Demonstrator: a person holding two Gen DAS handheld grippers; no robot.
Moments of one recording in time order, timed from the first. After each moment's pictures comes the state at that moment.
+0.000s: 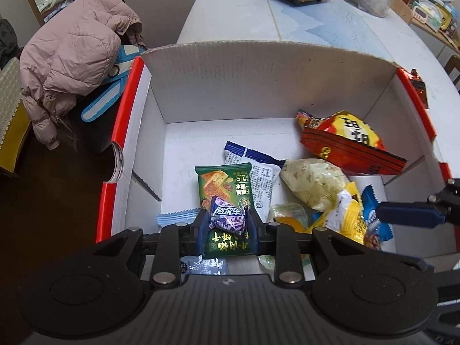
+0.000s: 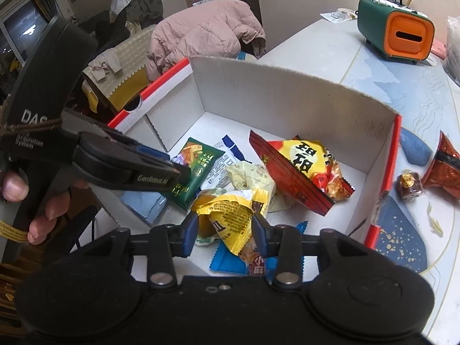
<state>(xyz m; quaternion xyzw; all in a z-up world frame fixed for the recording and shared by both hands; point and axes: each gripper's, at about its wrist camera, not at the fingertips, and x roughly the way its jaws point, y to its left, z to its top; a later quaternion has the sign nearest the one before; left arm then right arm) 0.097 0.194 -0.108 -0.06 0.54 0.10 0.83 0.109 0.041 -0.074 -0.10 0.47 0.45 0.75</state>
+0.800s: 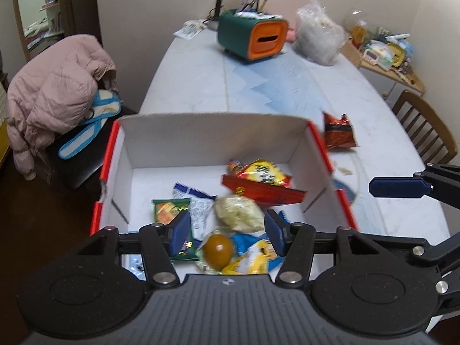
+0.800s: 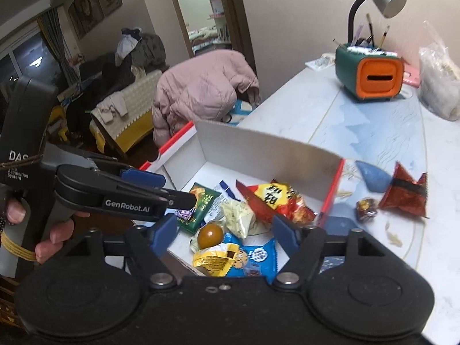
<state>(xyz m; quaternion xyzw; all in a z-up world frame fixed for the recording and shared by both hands) 0.060 0.151 -0.032 -0.09 0.45 0.04 0.89 0.099 -0.030 -0.003 -0.05 0.40 0.45 0.80</state>
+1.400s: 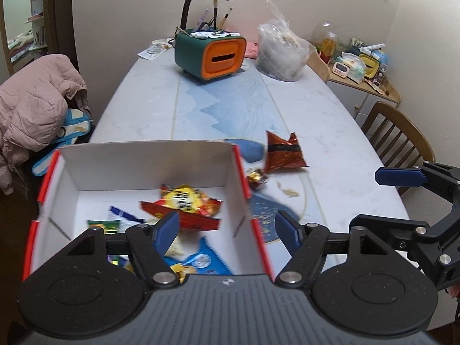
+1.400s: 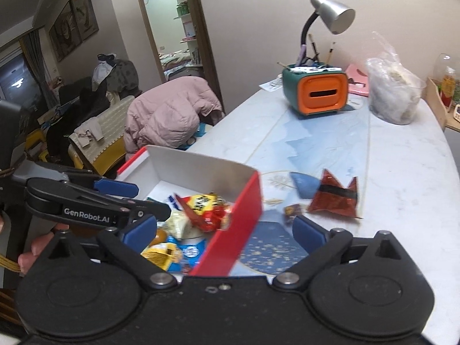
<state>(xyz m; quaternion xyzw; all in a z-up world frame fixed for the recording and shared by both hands) 0.087 0.066 -0.011 -0.10 0.41 0.02 0.90 0.137 -0.128 0.009 -0.03 0.37 0.41 0.83</state>
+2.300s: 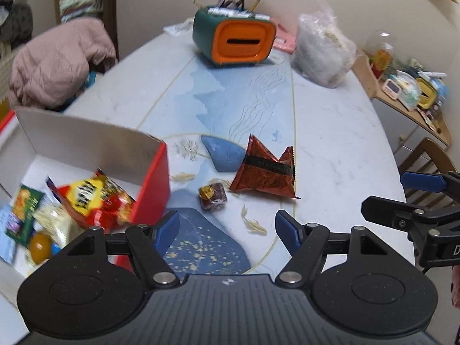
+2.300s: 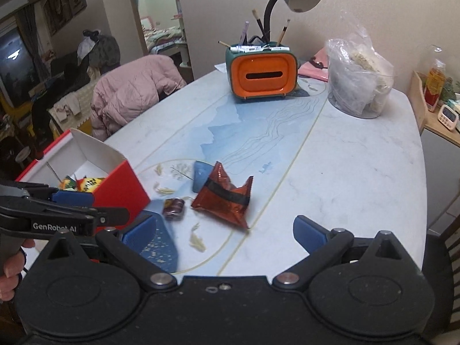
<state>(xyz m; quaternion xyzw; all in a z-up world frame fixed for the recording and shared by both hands) 0.198 -0.044 -0.059 -0.18 0.43 0.16 0.87 0.288 -0.216 -0.038 -0.09 0.40 0.41 0.81</state>
